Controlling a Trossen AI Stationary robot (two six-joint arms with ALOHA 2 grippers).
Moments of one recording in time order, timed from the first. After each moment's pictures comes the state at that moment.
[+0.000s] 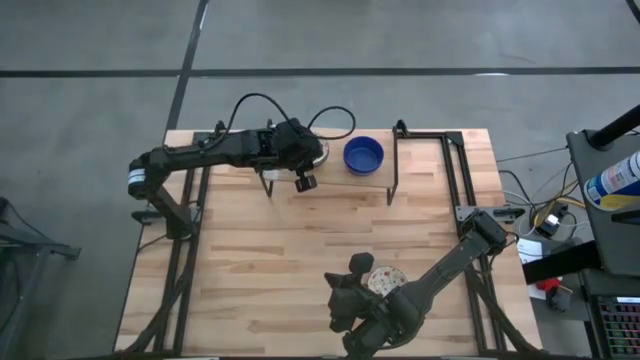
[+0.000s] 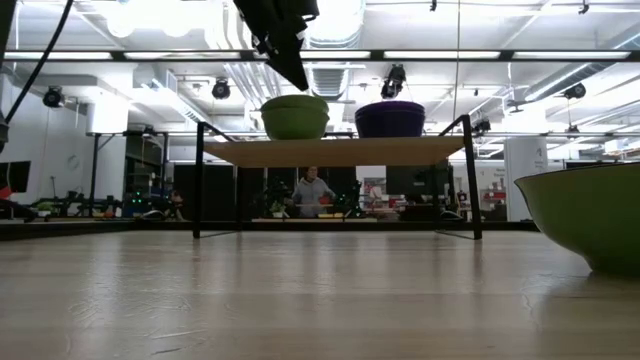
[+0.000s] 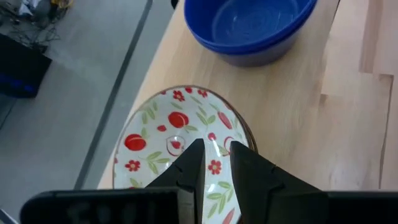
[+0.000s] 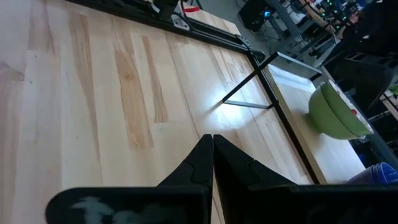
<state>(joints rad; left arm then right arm) 0.21 1.61 1.61 -0.82 -0.36 0.15 0.67 2.09 1.96 -0.99 1.04 0.49</state>
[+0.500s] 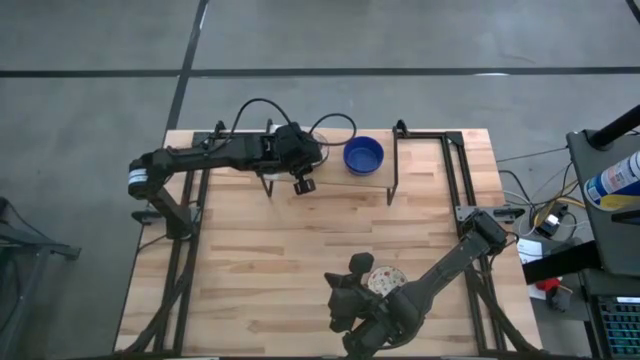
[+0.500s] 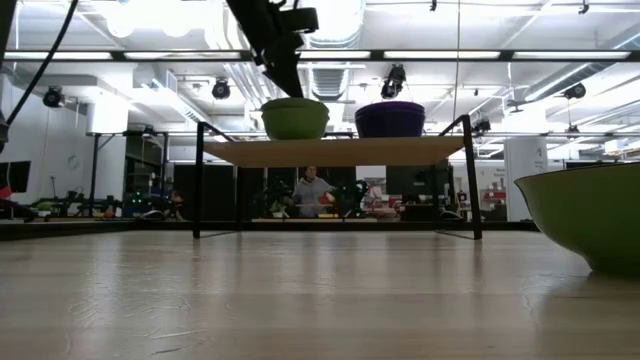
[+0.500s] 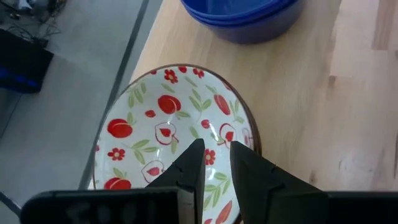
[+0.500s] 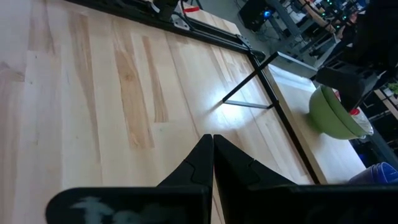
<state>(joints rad) 0.21 1.61 1.55 -0.80 -0.38 0.16 0.67 2.09 1.96 -0.99 1.04 0.49</state>
